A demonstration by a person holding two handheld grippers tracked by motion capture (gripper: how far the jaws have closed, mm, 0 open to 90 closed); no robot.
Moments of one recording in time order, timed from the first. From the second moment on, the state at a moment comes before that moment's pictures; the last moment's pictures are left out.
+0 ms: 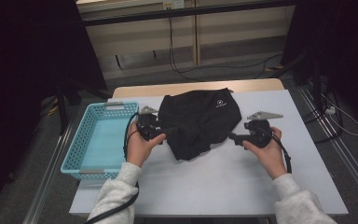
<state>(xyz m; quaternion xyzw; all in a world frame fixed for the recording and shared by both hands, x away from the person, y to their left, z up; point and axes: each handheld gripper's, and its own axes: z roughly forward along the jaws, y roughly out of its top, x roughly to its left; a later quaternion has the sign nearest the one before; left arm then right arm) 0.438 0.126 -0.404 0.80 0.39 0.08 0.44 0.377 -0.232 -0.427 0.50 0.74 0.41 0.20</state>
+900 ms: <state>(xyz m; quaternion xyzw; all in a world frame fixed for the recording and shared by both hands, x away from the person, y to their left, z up) 0.405 0.126 -0.424 0.82 0.37 0.08 0.43 0.361 -0.184 -0.453 0.42 0.80 0.40 0.16</state>
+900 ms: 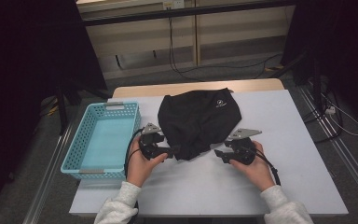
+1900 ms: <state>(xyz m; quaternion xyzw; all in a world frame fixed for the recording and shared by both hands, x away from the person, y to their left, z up) 0.392 0.124 -0.426 0.83 0.36 0.07 0.43 0.362 -0.187 -0.441 0.39 0.81 0.41 0.15</state>
